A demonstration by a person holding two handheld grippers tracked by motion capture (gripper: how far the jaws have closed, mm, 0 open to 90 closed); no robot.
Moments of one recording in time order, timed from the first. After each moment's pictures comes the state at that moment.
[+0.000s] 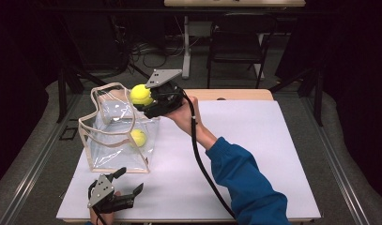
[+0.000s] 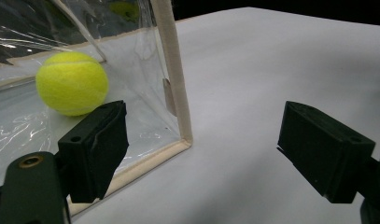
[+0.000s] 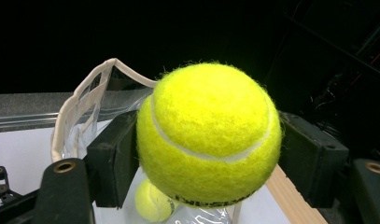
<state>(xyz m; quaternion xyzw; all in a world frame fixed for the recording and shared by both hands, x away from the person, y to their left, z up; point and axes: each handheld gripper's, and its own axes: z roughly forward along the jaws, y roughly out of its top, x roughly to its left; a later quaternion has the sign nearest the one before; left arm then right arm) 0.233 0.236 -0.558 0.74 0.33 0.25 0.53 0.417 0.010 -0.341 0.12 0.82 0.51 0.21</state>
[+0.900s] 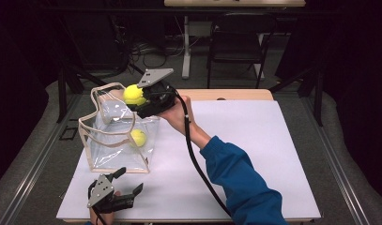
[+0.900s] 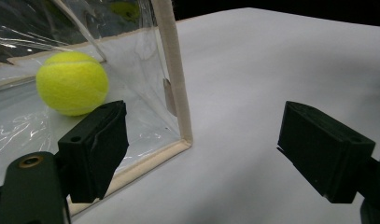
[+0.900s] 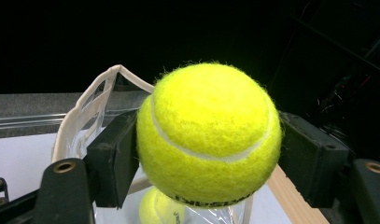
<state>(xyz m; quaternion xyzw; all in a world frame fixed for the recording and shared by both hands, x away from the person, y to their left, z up) 0.233 0.237 -0.558 0.74 0.33 0.25 0.53 0.420 0.028 -0.342 0.11 0.83 0.51 0.20</state>
